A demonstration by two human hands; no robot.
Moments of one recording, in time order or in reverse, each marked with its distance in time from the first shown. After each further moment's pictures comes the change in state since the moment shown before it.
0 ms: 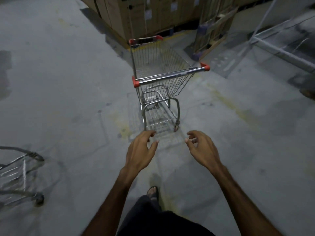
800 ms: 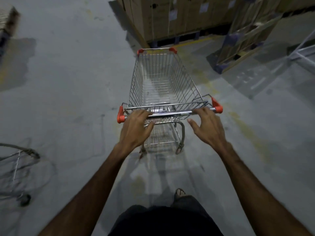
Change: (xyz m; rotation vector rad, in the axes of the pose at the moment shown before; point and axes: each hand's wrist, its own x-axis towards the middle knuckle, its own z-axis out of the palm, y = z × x) left_hand 0.319 0.004 0.045 0.277 0.140 0.049; right_hand 0.375 0.029 -0.058 -0.265 0.027 -0.392
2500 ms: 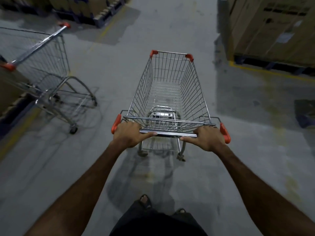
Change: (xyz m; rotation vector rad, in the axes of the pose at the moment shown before) left_hand -0.118 -0.137 -0.086 0.490 -0.259 -0.764; right_hand 0.108 -0.159 0.115 -0.385 -0.559 -0.706
